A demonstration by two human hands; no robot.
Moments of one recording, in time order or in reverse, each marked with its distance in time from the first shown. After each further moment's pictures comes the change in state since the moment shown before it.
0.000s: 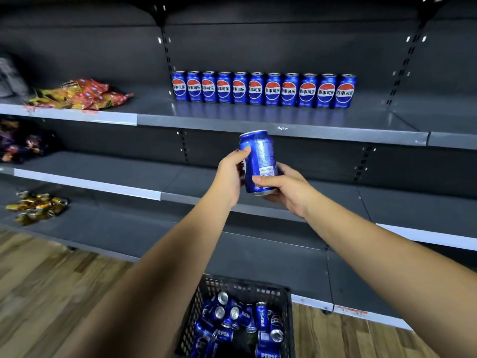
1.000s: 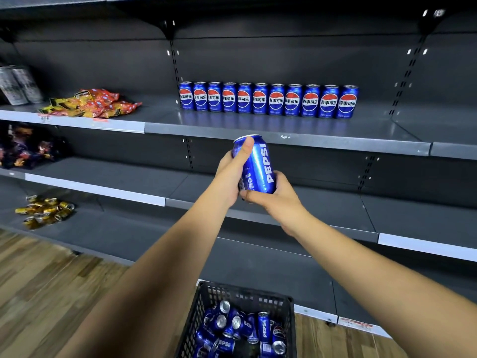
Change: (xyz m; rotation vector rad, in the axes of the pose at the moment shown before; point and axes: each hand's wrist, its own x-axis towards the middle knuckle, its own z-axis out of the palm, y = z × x) left_hand -0.006 0.020 0.007 0.045 0.061 0.024; right_hand -0.030 -0.004 0.036 -0.154 0.136 -0.164
